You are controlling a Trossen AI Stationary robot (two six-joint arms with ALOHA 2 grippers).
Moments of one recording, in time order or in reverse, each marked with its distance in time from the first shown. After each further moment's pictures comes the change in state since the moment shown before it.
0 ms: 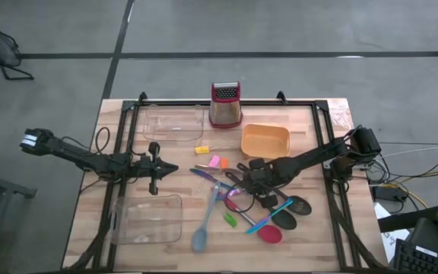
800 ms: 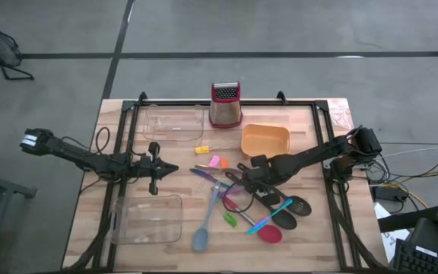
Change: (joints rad) left arm 0.000 0.000 0.000 -0.005 0.000 0.000; right arm 0.002 -0.009 0.137 -0.248 0.026 0.023
